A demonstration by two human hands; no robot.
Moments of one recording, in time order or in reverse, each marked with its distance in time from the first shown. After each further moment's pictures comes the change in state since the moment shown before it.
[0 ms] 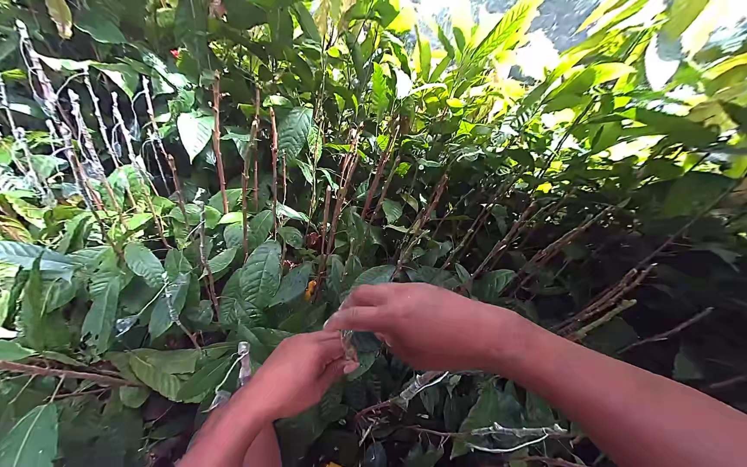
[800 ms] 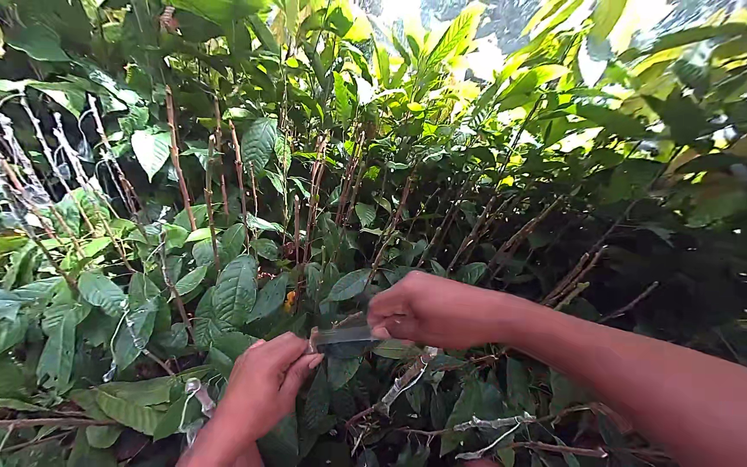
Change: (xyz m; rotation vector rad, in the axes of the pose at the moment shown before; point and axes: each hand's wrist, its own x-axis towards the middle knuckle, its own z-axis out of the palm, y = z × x) left_hand -0.003 -0.011 0.013 0.176 0.412 0.016; right_hand -0.043 0.020 -0.022 0.292 -0.059 0.233
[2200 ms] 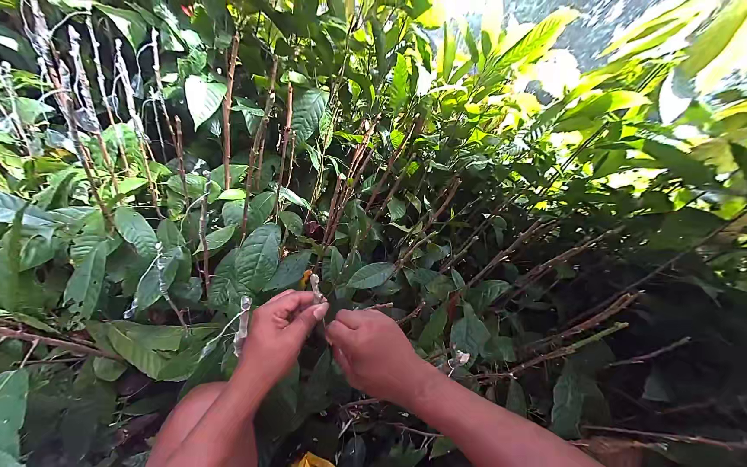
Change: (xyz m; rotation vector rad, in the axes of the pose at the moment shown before) left_hand 0.005 -0.005 0.004 -0.585 0.329 -0.385; right_hand 0.087 0.008 0.137 -0.317 0.631 -0.307
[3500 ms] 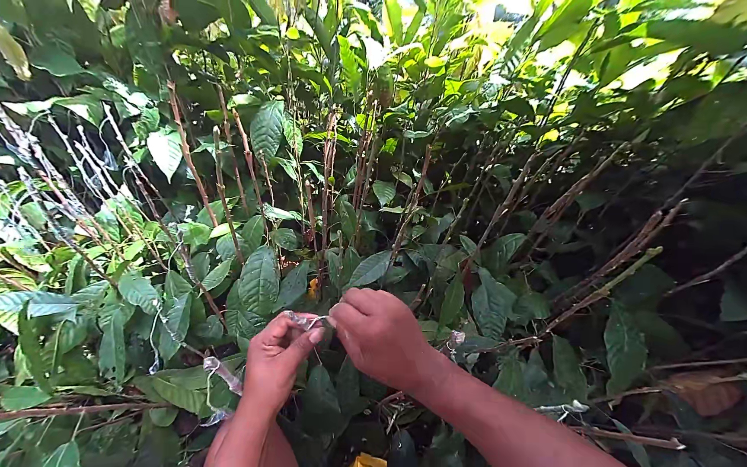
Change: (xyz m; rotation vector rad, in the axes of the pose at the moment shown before) left_hand -0.003 -0.012 0.001 -0.271 -0.098 0.058; right_hand -0.001 0.004 -0.006 -0.044 0.422 0.150
